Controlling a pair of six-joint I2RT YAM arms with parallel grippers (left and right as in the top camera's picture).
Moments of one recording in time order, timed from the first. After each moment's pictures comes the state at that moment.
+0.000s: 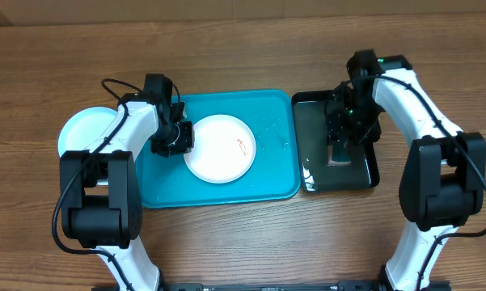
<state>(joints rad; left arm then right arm) -0.05 1.96 1.29 -0.84 0.19 -0.13 0.12 2.05 1.58 -1.24 -0.15 0.06</state>
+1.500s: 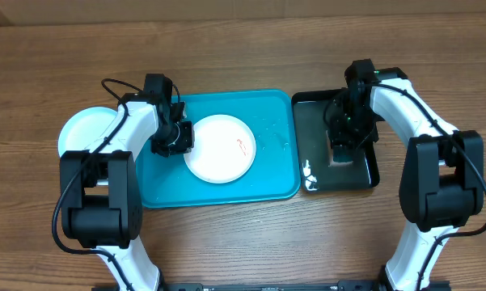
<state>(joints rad) -0.05 1.96 1.29 -0.84 0.19 -0.13 0.12 2.05 1.48 -1.11 -0.13 0.10</state>
